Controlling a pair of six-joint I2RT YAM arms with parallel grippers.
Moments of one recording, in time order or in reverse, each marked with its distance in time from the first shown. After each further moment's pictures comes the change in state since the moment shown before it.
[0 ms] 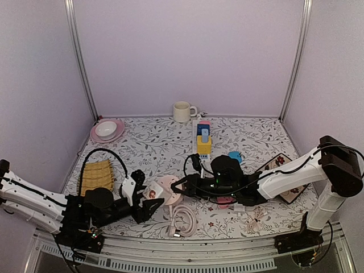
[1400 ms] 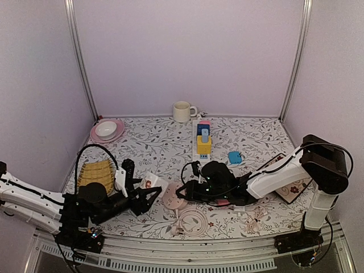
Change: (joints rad) left arm 0.032 -0.047 -0.002 0.073 -0.039 -0.117; right arm -0.015 0.135 0.042 -0.110 0.083 -0.045
